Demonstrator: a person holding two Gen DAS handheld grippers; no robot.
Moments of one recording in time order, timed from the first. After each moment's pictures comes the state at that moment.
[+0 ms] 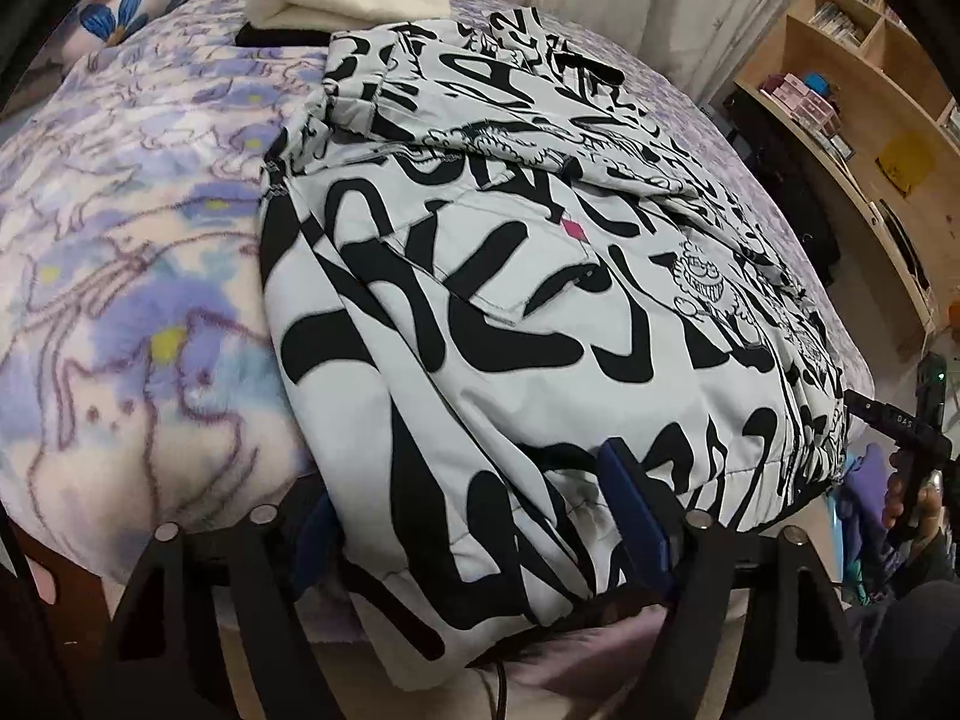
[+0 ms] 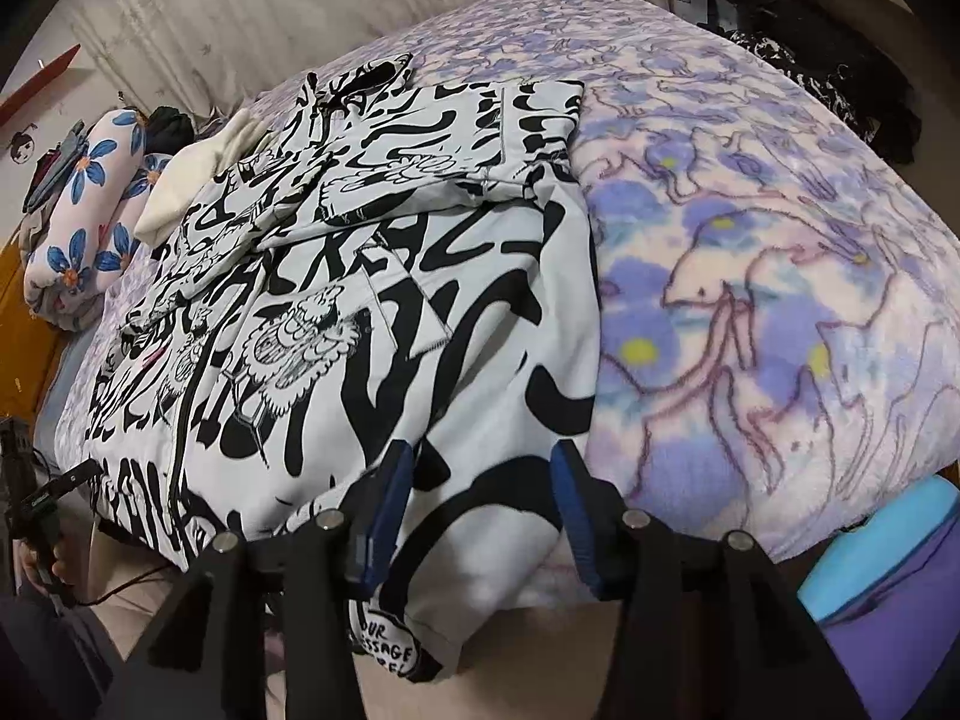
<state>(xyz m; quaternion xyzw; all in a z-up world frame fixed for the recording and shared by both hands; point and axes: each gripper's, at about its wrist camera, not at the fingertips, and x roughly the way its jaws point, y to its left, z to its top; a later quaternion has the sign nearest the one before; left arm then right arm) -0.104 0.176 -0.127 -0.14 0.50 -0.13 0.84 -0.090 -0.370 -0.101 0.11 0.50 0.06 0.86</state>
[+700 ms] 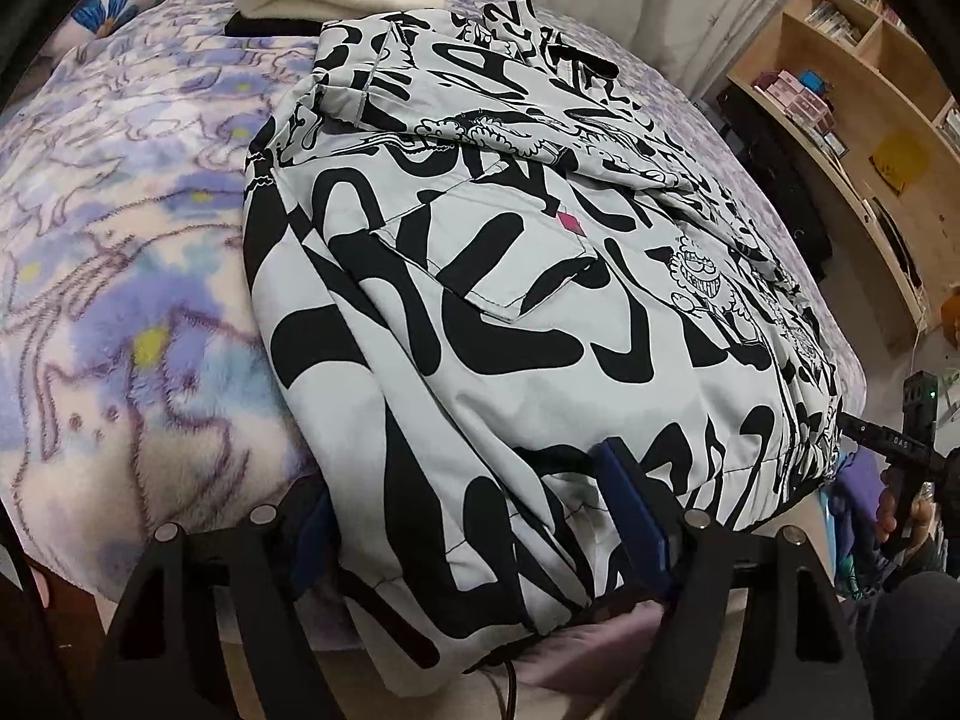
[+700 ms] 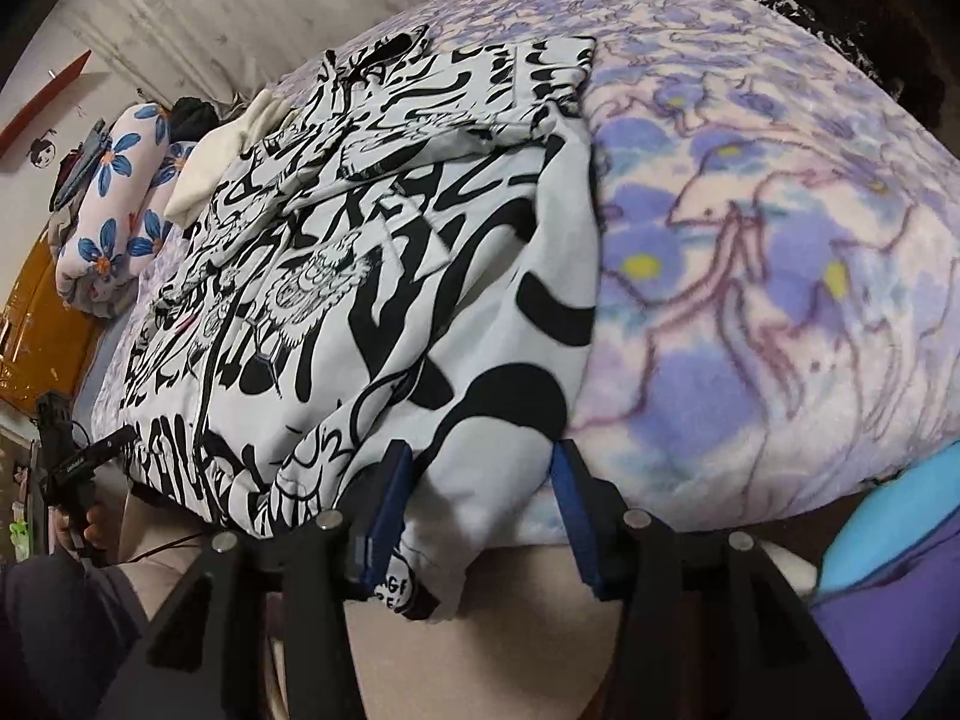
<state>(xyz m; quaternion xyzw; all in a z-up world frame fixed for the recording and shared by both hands) -0.099 0.177 -0.132 -0.15 0.51 -0.14 0.83 -0.104 -0.376 -0.115 0.14 0.53 0.11 0.83</state>
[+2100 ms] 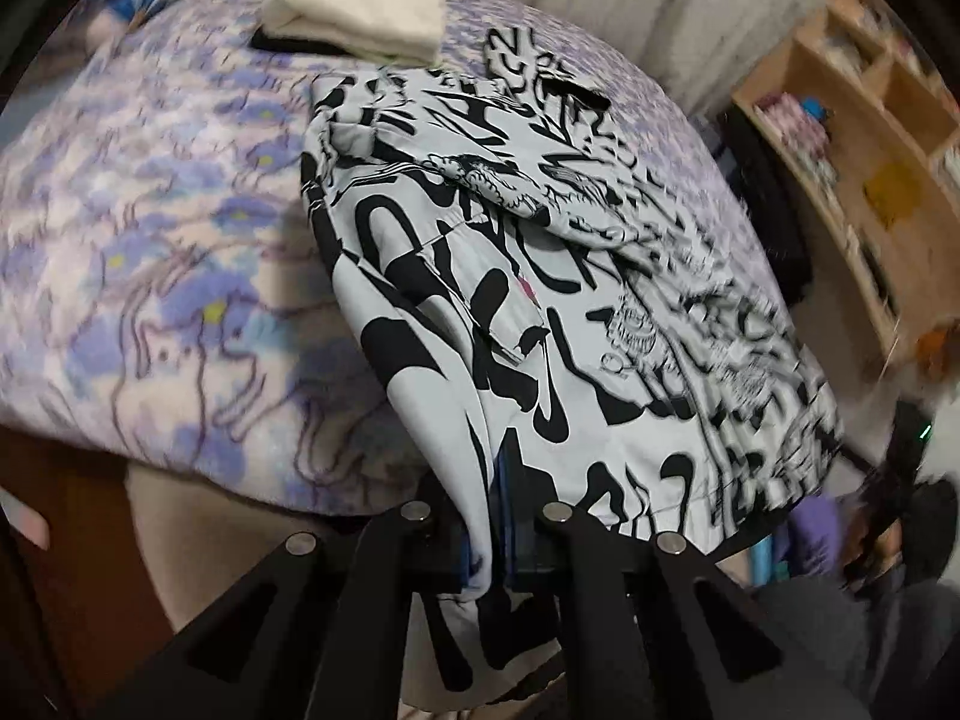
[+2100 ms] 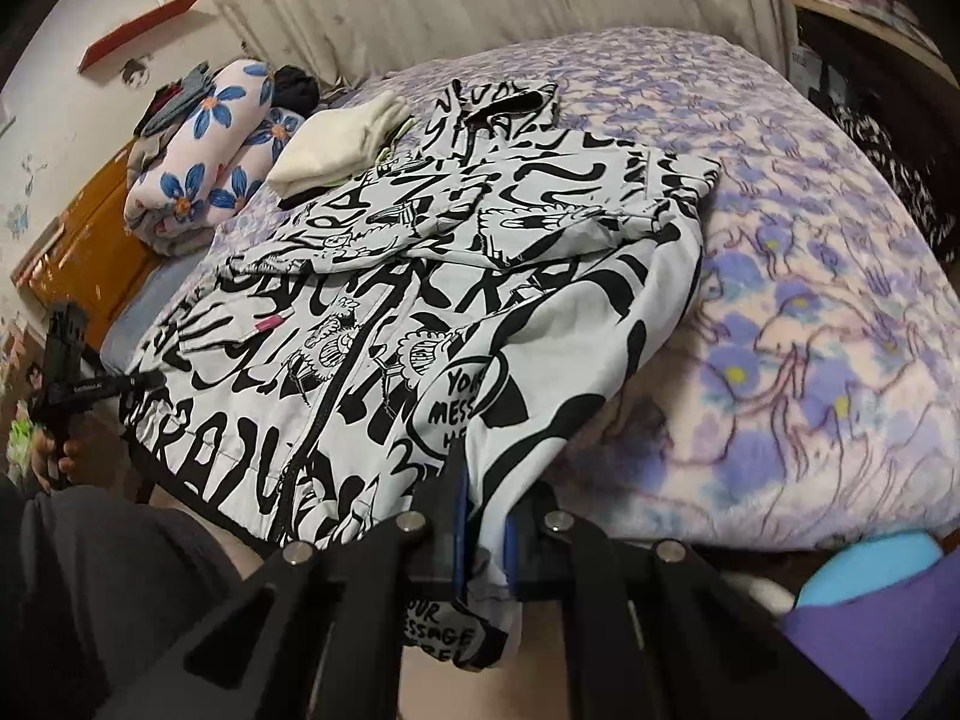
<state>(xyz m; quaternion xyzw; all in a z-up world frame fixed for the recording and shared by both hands) -0.123 0.181 -0.050 -0.21 0.53 -0.13 0.81 -0.128 -0.336 -0.027 0.08 0.48 0.19 0.86</state>
